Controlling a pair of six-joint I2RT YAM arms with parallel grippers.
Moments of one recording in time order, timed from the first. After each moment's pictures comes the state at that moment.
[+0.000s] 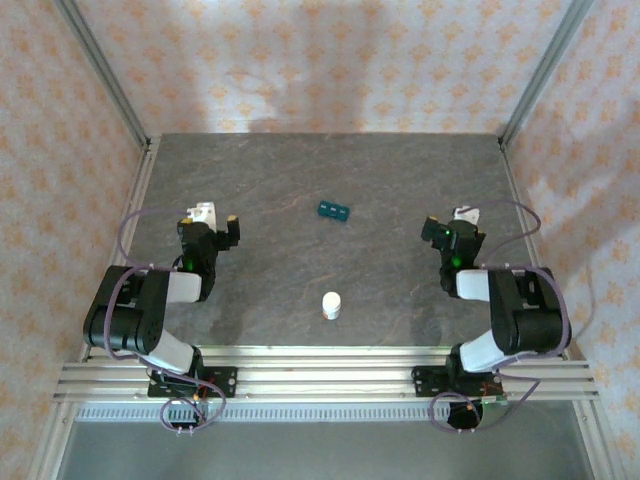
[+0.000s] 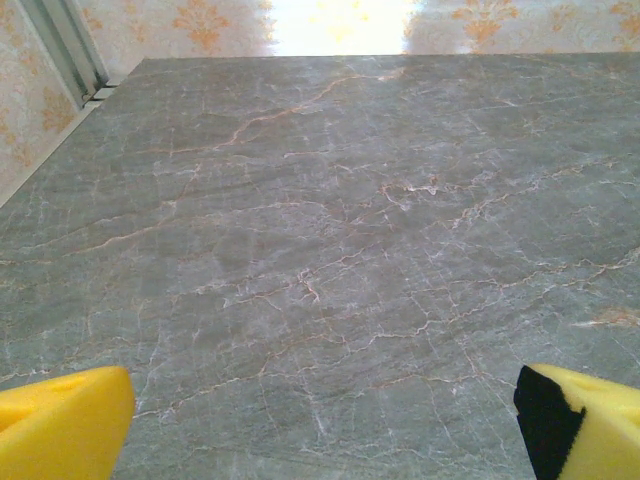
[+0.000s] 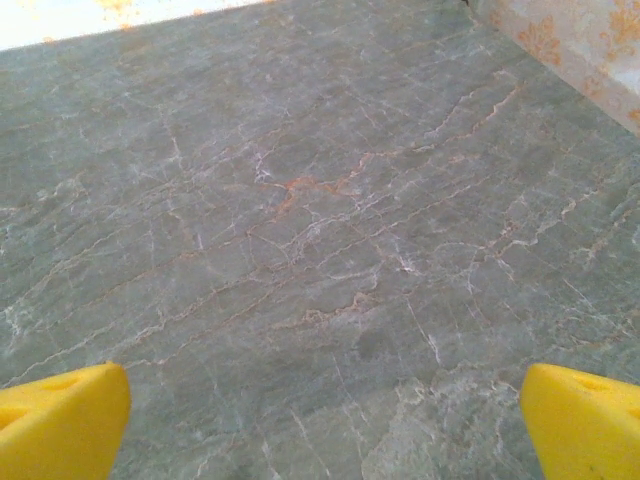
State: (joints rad) left arm -0.03 1.52 0.39 0.78 -0.21 -0.03; right arm 0.03 1.47 0.42 0.59 0.26 0.20
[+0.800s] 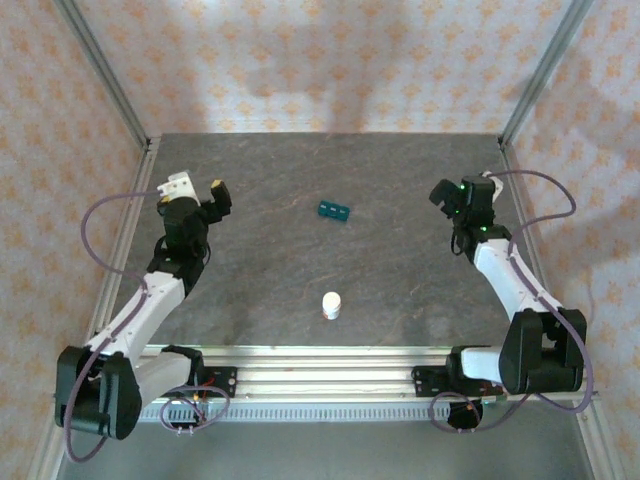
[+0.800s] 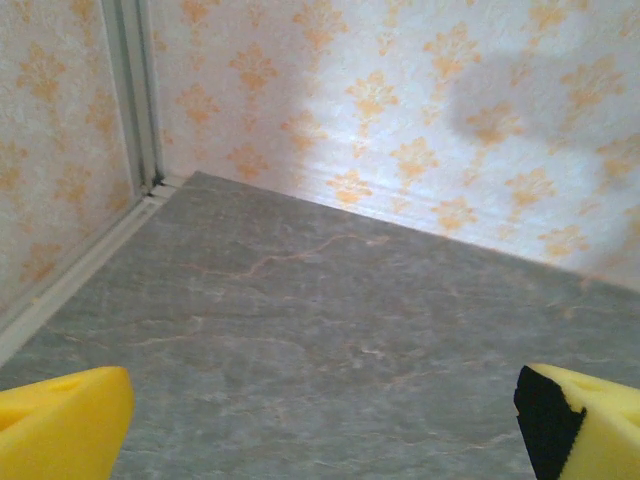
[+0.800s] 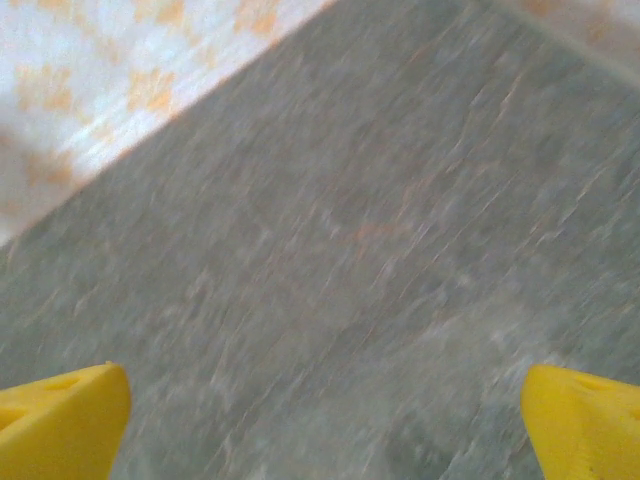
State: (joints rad) left arm -0.12 1.07 0.65 0.17 -0.37 -0.29; right arm 0.03 1.27 0.86 -0.21 0.15 0.59
